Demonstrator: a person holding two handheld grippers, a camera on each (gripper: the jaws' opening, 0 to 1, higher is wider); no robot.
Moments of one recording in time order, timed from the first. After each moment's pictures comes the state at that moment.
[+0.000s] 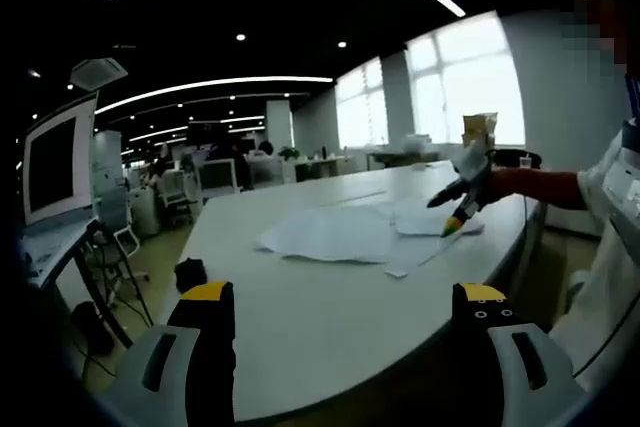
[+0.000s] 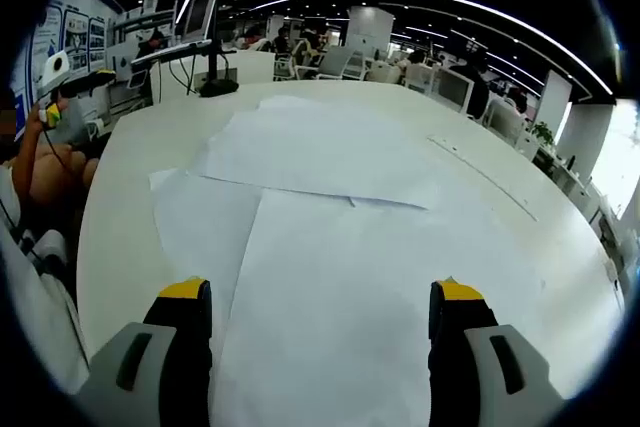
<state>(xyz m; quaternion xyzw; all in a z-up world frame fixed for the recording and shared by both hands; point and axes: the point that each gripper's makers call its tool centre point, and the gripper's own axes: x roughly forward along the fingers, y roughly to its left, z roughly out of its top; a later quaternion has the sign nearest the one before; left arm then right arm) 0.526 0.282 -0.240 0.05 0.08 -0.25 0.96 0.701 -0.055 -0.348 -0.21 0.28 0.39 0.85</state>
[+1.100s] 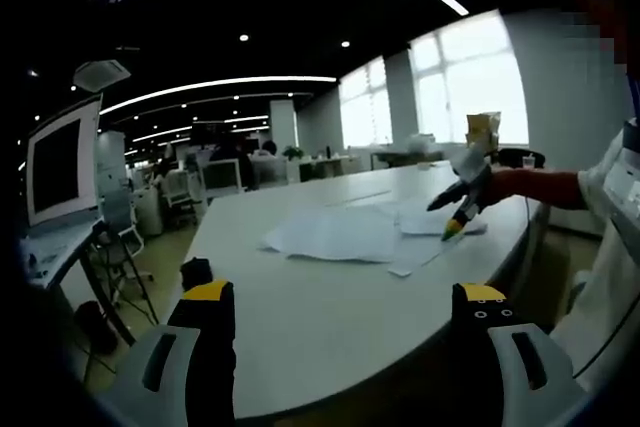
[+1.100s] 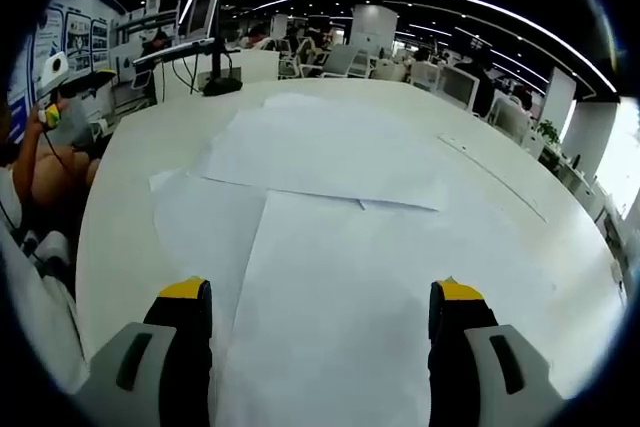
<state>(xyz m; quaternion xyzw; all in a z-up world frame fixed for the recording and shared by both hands) 0.524 0.289 -0.237 0.06 0.08 -0.24 0.97 0.702 -0.044 -0.354 -0.20 0.29 0.40 0.85</state>
